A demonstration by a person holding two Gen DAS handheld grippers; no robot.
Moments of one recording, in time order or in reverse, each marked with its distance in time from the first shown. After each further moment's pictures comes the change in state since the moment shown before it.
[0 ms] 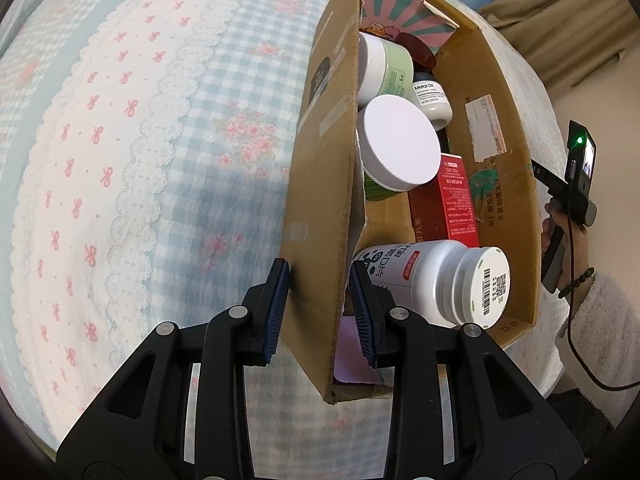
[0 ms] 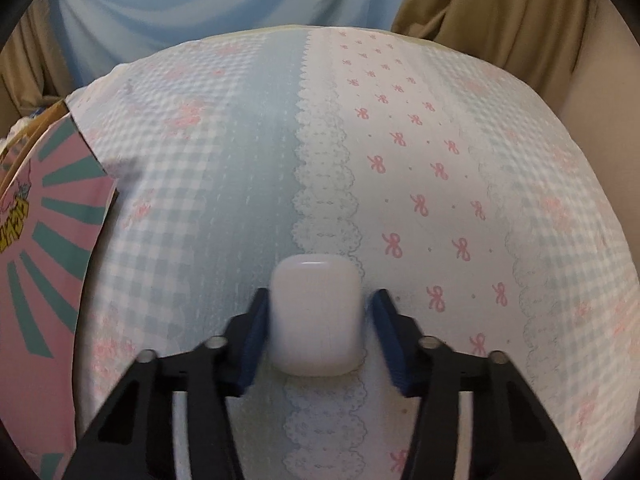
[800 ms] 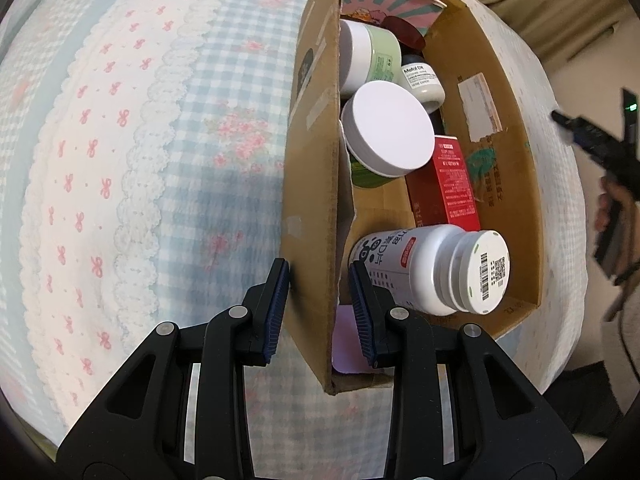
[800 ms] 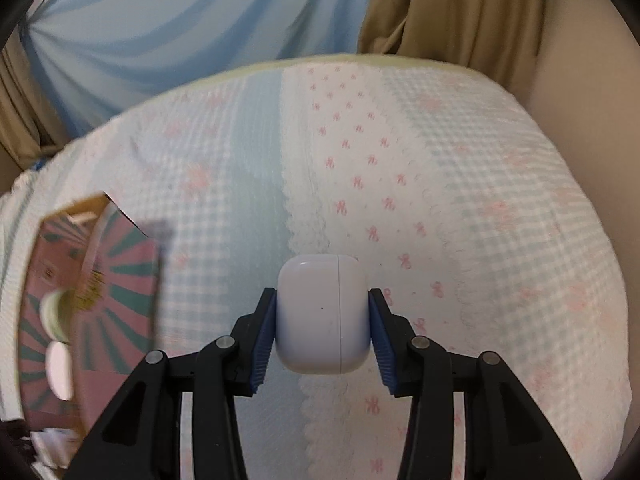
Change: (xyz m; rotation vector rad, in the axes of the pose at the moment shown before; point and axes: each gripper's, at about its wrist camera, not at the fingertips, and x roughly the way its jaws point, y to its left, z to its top) left arm 0.004 -0.008 0.012 0.080 0.058 0.017; right arm -0.093 -0.020 0.027 0.151 0.001 0.015
